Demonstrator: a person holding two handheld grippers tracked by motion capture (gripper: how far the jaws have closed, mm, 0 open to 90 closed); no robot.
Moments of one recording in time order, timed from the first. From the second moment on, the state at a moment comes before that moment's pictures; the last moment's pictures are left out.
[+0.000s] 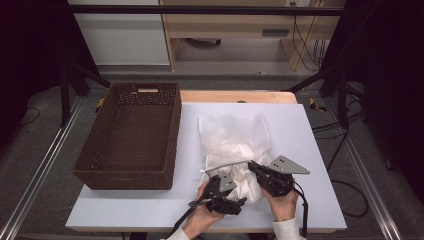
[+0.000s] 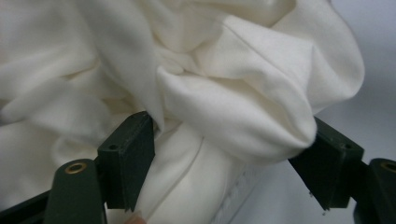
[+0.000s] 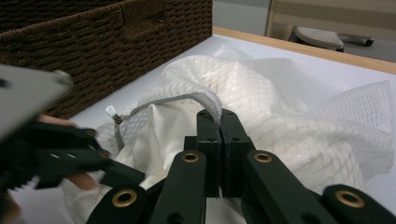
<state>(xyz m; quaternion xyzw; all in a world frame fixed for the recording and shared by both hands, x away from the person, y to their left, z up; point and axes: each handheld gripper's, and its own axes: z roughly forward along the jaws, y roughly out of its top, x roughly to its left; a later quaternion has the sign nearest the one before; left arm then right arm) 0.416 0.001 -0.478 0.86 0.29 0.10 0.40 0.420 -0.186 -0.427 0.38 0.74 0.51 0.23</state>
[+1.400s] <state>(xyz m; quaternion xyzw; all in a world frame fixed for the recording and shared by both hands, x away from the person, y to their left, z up) 0.419 0.039 -0.475 0.86 0.31 0.13 0.40 0.420 -0.191 -0.427 0.39 0.73 0.51 0.23</state>
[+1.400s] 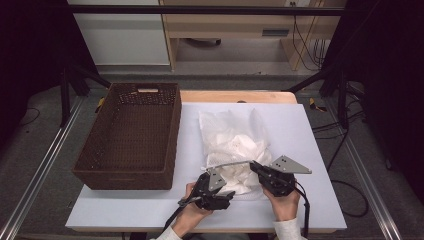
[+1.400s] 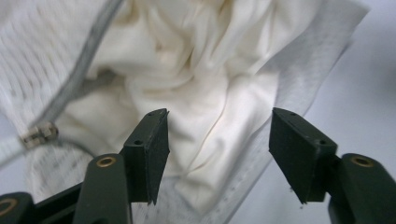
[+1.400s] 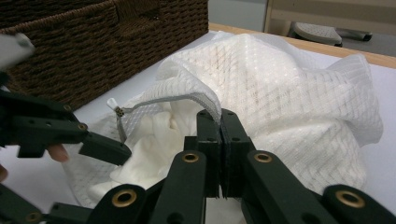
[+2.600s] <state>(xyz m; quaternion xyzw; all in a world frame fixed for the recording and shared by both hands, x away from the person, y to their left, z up) 0.429 0.036 -0.457 0.82 0.32 0.19 0.42 0.420 -0.194 -0.427 0.39 0.73 0.51 0.22</state>
